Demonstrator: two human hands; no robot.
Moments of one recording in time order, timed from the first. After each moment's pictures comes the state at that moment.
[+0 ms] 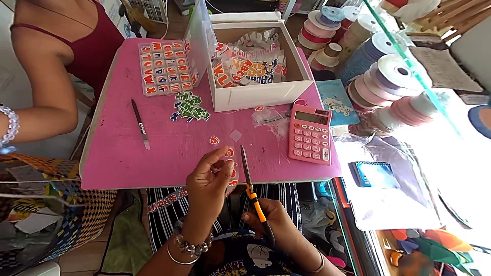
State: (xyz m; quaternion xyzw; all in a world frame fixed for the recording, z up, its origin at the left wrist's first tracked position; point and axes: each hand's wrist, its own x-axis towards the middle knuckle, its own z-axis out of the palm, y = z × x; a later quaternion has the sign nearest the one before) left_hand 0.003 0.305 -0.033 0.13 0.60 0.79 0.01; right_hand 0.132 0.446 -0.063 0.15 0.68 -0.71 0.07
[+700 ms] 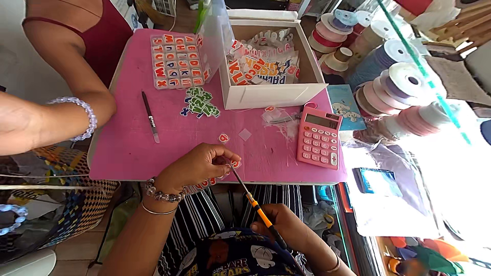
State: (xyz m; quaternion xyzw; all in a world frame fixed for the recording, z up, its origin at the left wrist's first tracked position) left_hand -0.088 0.258 -0.026 0.33 0.66 0.54 0.40; right_hand 0.131 0.471 -0.056 0.16 0.74 -0.60 0.28
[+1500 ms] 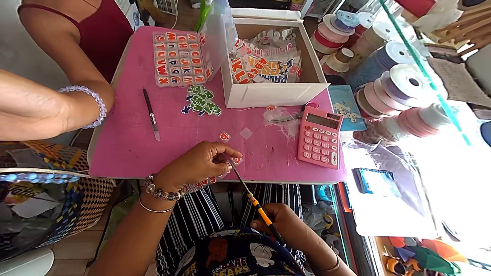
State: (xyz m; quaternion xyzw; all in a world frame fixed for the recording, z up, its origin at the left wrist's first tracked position) left_hand -0.088 0.256 -0.025 0.33 0.66 0.55 0.39; right_hand 0.135 0.473 -0.063 0.19 0.75 -0.57 0.28
